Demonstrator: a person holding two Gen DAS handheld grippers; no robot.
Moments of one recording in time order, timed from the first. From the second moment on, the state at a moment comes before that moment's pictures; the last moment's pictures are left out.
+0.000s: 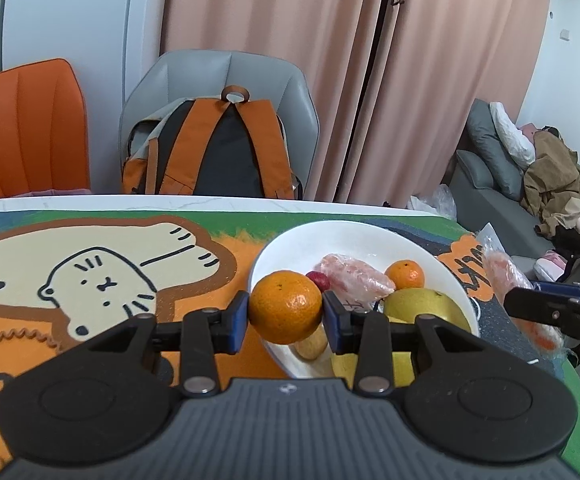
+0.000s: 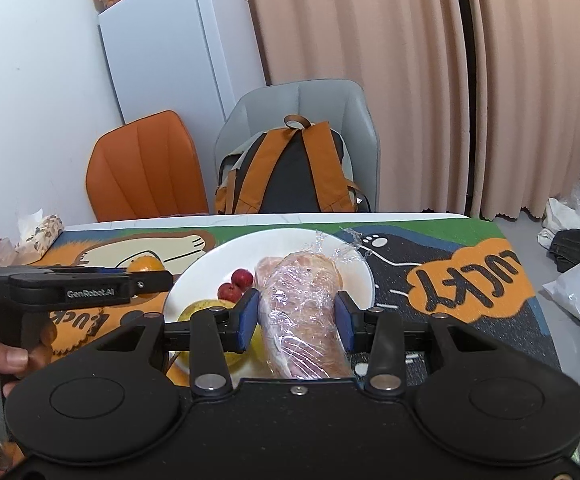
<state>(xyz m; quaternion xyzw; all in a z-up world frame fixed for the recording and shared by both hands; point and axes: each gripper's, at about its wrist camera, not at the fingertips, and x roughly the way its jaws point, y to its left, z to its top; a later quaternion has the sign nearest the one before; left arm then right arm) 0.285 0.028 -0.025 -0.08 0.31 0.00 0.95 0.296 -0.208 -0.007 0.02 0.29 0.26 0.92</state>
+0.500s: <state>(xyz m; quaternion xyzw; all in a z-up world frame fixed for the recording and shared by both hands) 0.323 0.030 -0.042 -0.09 0.33 0.00 0.94 0.330 -0.186 -0.007 0.01 0.29 0.28 0.92</state>
